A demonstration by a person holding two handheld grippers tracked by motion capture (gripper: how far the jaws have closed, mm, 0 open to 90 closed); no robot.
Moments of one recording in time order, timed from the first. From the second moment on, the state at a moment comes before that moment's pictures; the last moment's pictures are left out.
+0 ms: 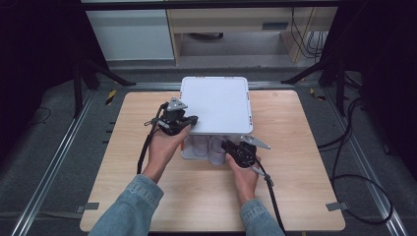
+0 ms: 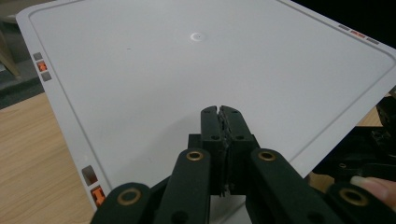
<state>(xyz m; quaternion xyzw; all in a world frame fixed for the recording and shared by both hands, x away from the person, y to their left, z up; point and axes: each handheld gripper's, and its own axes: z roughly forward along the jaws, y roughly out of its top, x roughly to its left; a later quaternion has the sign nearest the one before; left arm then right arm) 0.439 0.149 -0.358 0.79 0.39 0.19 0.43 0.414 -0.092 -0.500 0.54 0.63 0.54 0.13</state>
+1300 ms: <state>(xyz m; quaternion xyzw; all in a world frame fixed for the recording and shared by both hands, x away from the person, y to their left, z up) 0.441 0.142 -0.357 0.79 0.39 0.18 0.43 0.371 -0.075 -0.519 0.51 0.70 0.51 0.00</state>
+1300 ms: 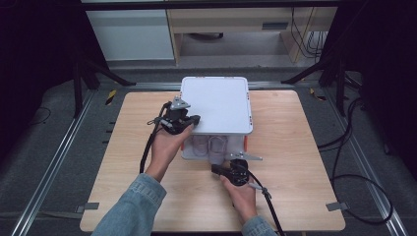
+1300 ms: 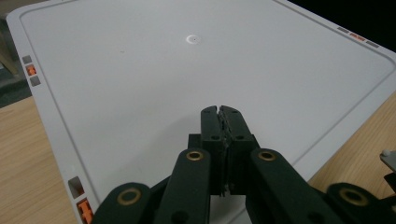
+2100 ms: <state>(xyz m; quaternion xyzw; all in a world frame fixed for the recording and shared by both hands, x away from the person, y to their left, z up) 0.442 0.141 -0.358 0.79 0.39 0.18 0.43 0.392 -0.081 -0.518 0.52 0.70 0.49 0.02</state>
